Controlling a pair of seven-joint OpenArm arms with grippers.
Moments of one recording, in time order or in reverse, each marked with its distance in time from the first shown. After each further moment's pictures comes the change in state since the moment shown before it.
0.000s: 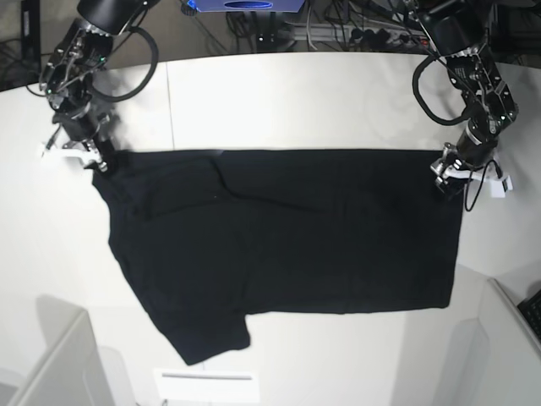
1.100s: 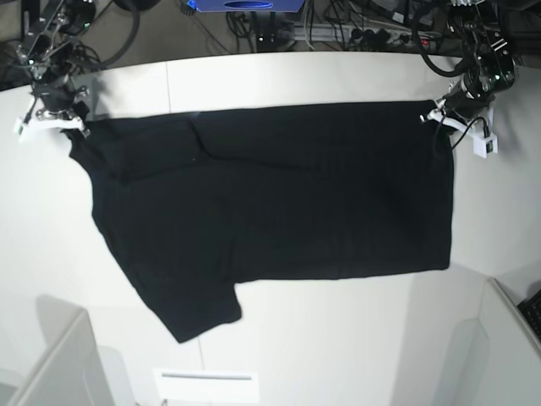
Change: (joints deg) left arm 18.0 -2.3 4.9 19.4 2.3 1.5 9.2; right arm -12.1 3.3 0.5 13.3 -1.3 -1.4 -2.1
